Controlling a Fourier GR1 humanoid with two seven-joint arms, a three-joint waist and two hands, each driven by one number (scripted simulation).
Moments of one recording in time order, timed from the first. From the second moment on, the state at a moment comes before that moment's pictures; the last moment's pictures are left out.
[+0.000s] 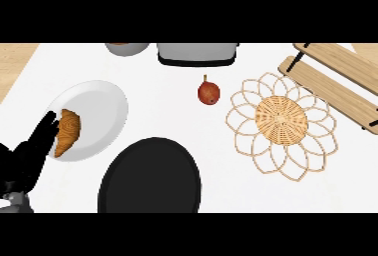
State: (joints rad) left arm -0.01 0.27 0.22 -1.46 0.03 -0.11 0.13; right arm -1.02 -0.67 -0.45 -0.90 1.08 0.02 0.59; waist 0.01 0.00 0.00
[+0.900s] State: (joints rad) left arm 0.01 0.26 0.24 -1.43 0.03 -0.12 0.10; right arm -0.97 -0.68 -0.68 -1.21 0.72 0.03 0.65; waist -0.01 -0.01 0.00
